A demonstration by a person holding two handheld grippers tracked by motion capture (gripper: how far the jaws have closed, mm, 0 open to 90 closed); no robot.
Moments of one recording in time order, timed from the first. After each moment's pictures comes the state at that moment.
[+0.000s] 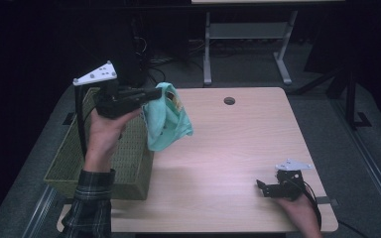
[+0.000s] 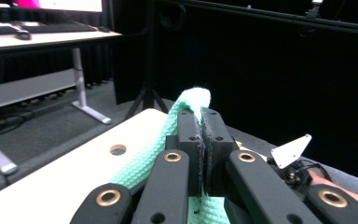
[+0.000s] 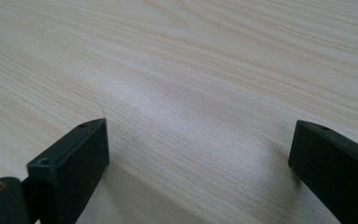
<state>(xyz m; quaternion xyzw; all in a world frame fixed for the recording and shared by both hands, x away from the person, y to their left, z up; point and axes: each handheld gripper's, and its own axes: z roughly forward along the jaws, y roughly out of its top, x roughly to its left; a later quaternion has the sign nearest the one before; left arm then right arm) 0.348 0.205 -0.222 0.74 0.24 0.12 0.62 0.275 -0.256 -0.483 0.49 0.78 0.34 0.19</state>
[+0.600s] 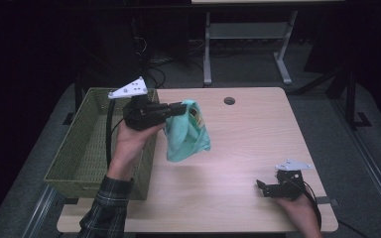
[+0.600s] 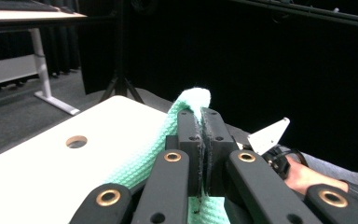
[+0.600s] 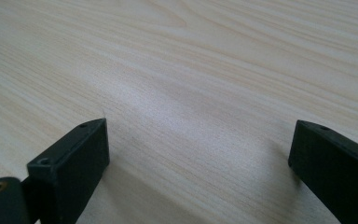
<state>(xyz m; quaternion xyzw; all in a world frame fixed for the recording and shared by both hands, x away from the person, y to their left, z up) 0.348 0.160 -0.259 0.76 0.21 0.07 0.61 0.275 -0.256 -0.483 0.49 0.78 0.33 0.19</state>
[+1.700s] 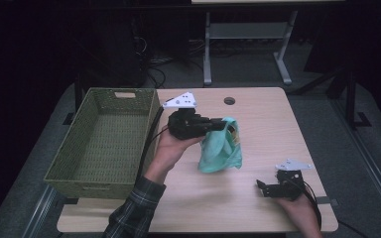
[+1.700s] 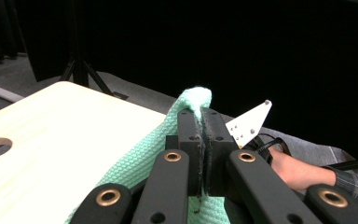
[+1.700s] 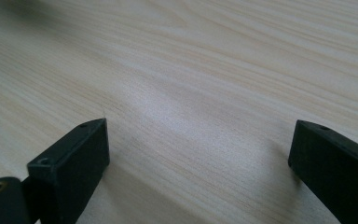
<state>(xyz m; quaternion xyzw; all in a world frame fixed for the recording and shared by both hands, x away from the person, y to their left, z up) 0.356 0.069 -0.299 0.79 0.17 0.01 0.59 0.275 -0.256 -0.483 0.49 0.78 0.33 0.19</state>
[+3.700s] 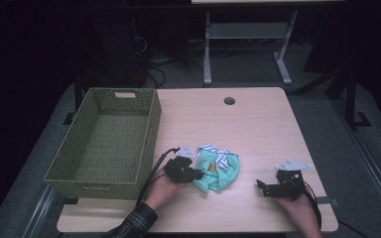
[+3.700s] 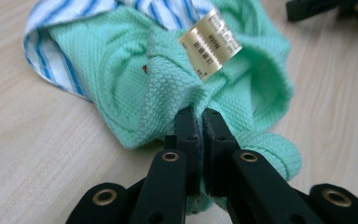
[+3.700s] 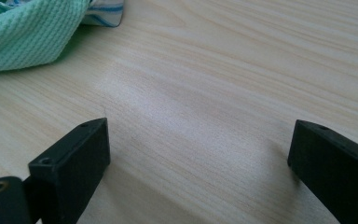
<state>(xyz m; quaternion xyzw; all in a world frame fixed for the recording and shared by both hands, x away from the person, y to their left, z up) 0.325 0.094 -0.456 0.88 0.27 0.00 0.38 0.275 -0.256 -0.483 0.49 0.78 0.33 0.19</state>
